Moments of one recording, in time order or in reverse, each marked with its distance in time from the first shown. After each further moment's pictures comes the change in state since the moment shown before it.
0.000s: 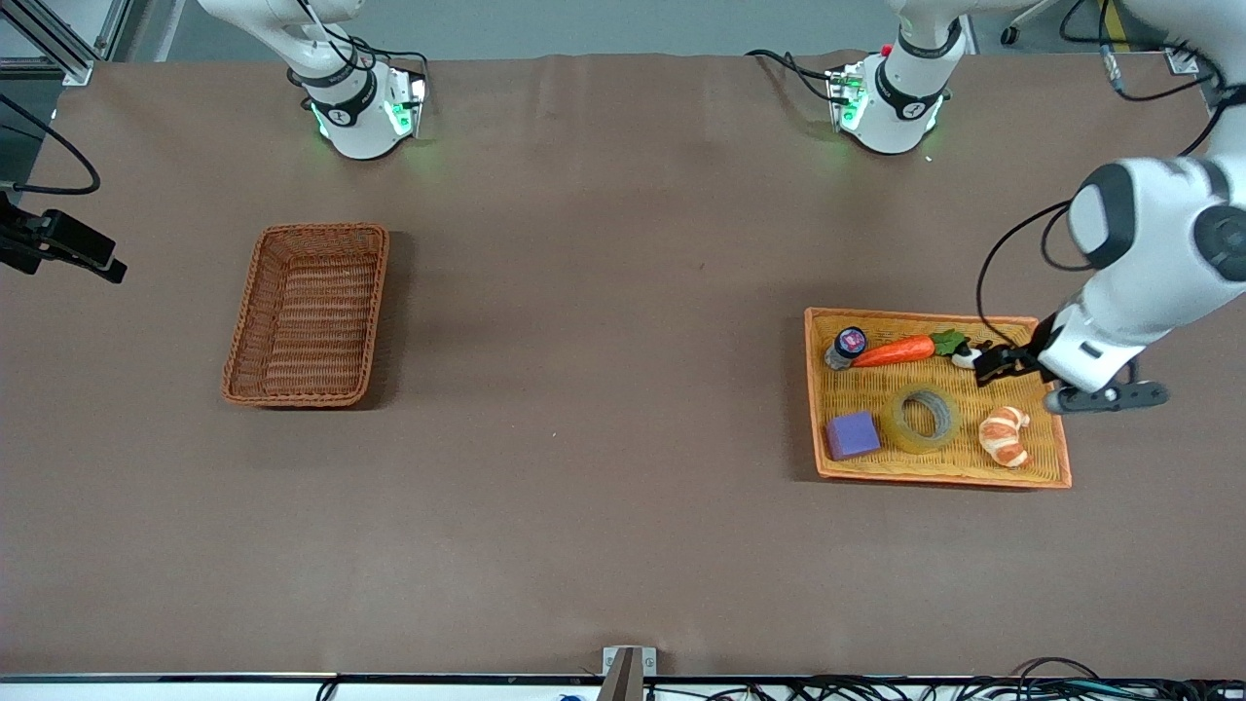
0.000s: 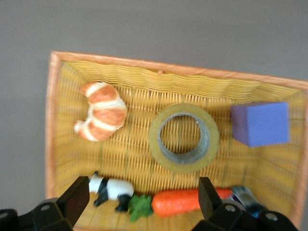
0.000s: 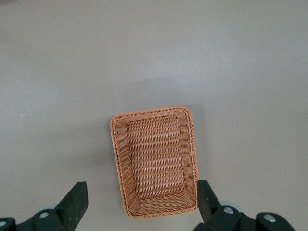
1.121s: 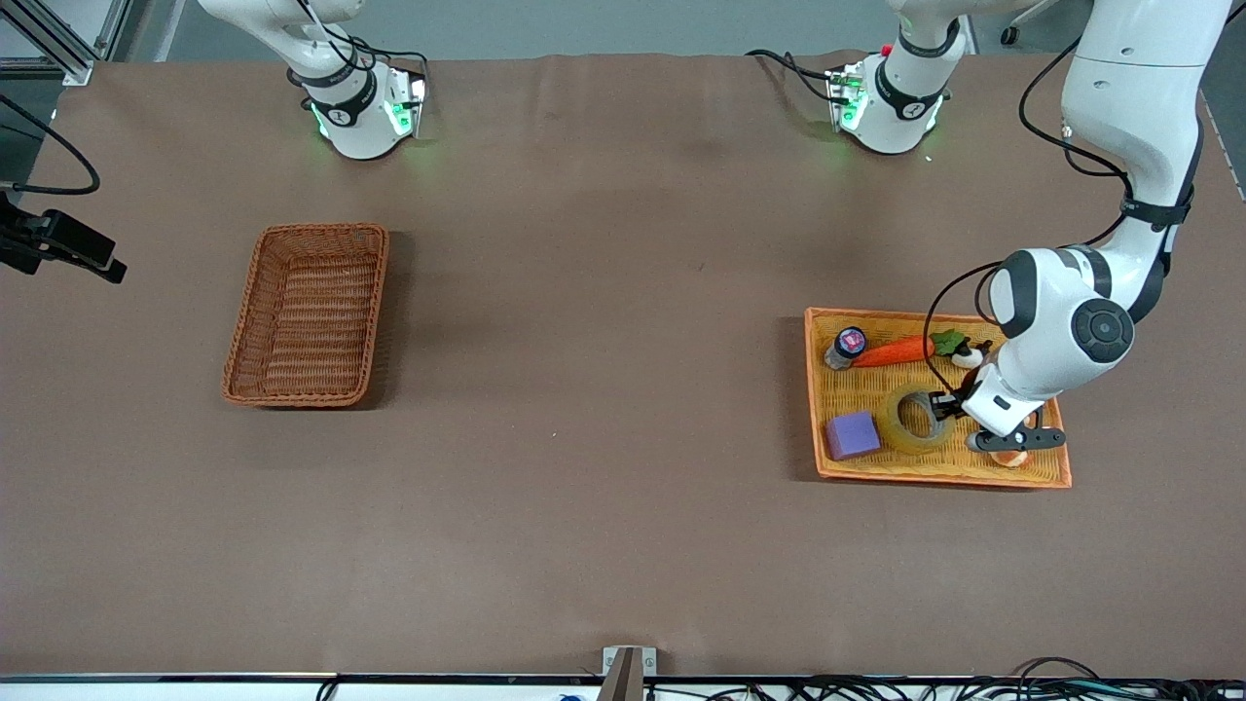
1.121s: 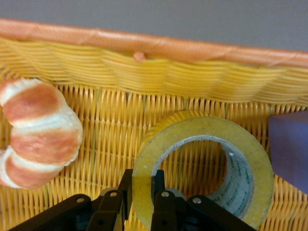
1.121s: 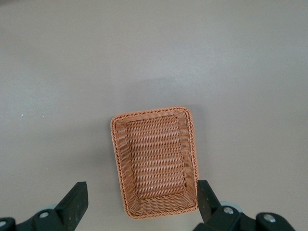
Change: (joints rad) left arm -0.011 0.230 -0.006 0.019 0.002 0.204 0.004; right arm 0.000 0.000 0.000 0.000 0.001 0.000 0.000
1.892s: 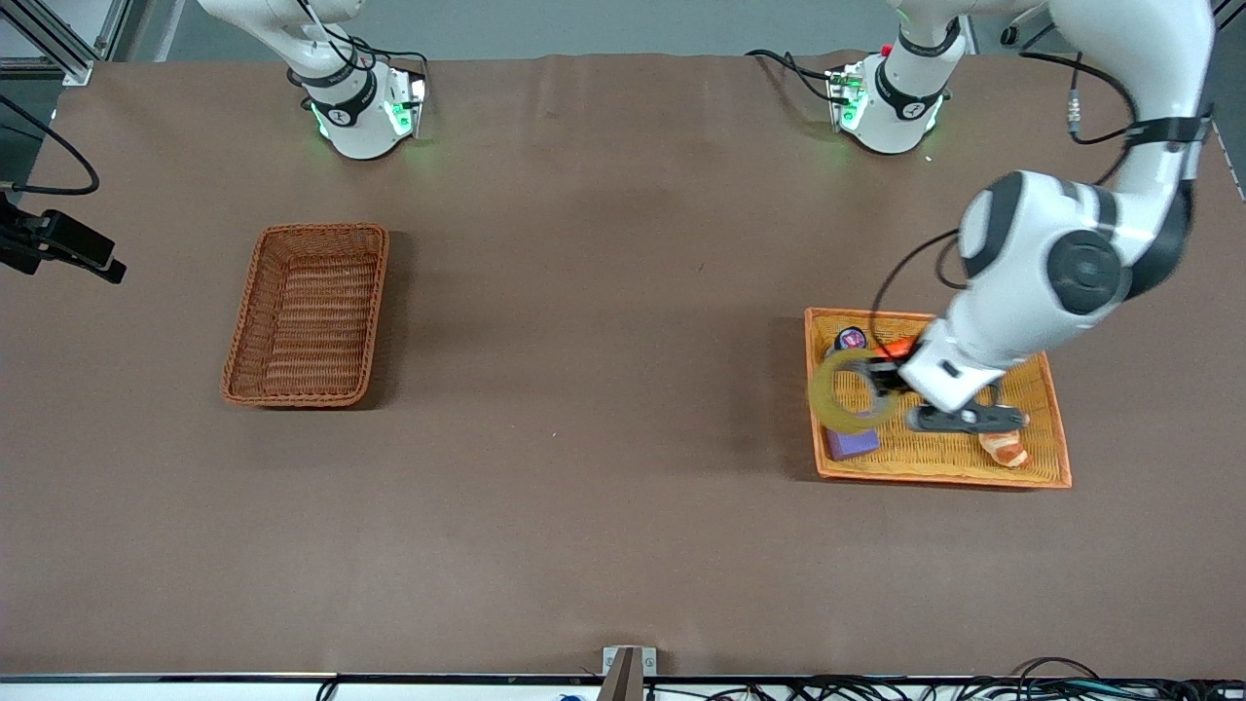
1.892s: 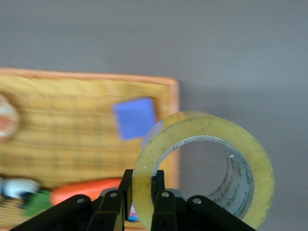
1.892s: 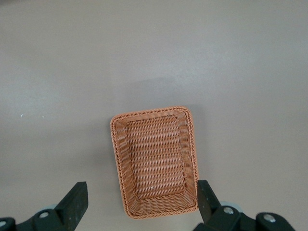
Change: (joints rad) left arm -0.107 -0.144 -0.221 0.248 0.000 -0.428 -0.290; right arm 0.000 0.000 -0.001 0.000 0.000 0.000 0.000
